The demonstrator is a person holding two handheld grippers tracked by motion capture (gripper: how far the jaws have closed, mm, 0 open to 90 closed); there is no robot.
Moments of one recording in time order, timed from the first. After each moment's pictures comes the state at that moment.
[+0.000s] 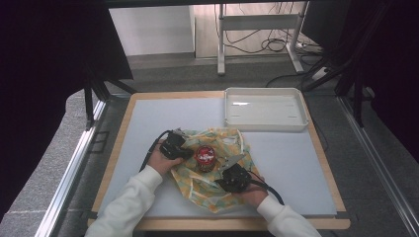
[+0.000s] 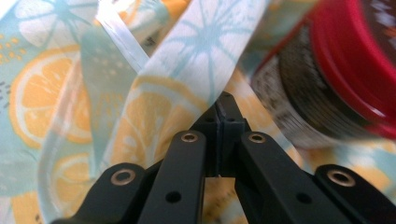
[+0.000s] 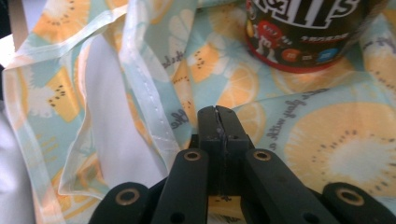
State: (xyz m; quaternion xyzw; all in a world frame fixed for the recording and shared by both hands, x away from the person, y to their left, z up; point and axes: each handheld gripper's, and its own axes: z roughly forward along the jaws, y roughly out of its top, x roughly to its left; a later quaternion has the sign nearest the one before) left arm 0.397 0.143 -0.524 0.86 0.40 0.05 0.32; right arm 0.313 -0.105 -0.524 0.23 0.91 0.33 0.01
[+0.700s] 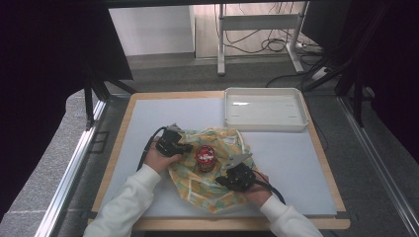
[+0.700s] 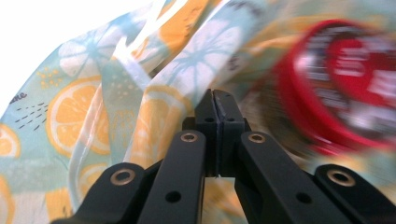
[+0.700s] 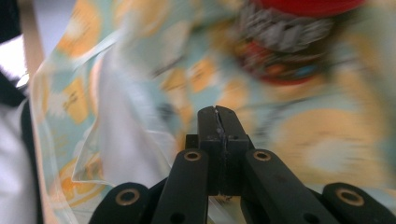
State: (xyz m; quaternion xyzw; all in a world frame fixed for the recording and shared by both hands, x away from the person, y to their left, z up) left arm 0.375 0.154 -0.490 0.84 0.39 0.06 0.37; right arm 0.312 -0.117 -0.507 0.22 0.90 0.36 0.04
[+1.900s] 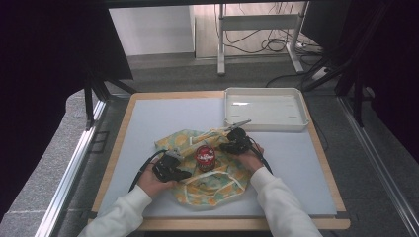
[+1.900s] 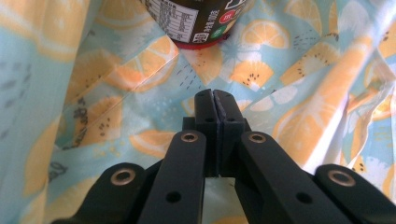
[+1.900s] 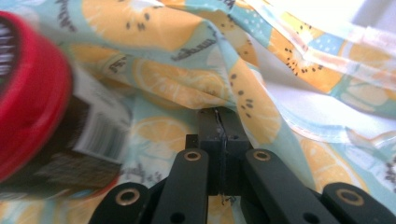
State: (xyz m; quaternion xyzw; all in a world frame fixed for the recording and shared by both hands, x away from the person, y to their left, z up) left arm 0.323 0.151 -0.522 0.89 0.34 -0.01 0.32; right arm 0.431 -0.110 -0.524 0.36 0.86 0.35 0.06
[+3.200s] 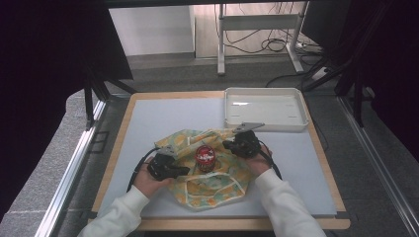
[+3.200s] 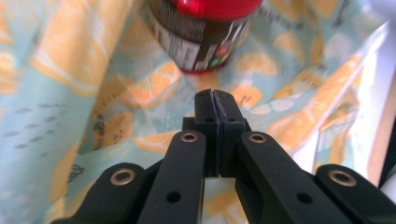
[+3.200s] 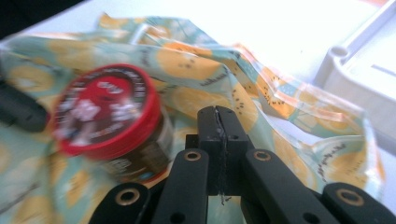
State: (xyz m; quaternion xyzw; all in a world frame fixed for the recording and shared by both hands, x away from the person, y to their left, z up) left arm 0.315 0.166 -0.503 0.85 0.35 0.02 0.39; right arm 0.384 -0.130 -0.474 0.32 0.84 0.42 0.11
